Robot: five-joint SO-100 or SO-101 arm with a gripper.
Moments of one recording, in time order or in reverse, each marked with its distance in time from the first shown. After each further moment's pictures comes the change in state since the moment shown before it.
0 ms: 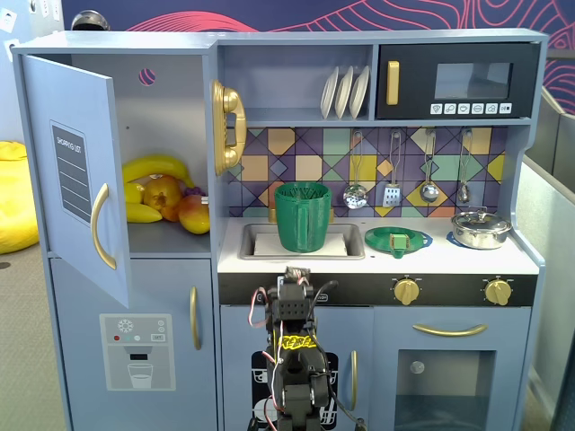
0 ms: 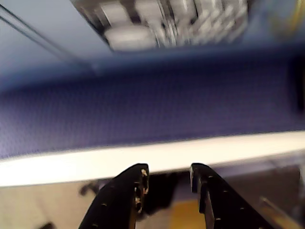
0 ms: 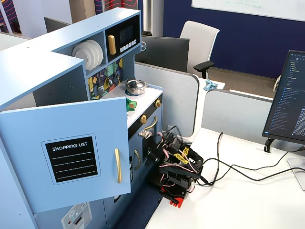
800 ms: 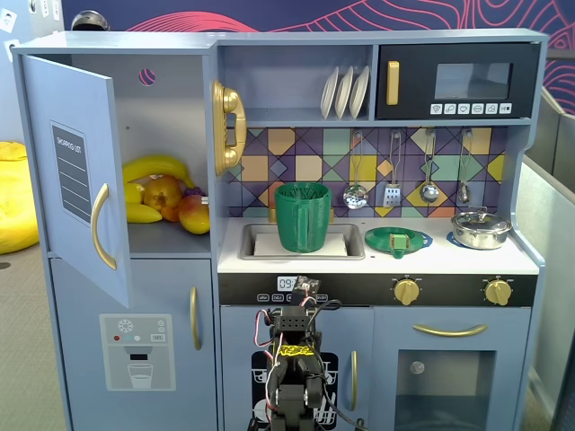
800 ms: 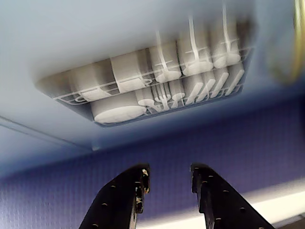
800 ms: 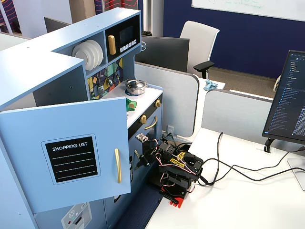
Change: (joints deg) arm 3.3 0.4 16.3 -26.5 0.6
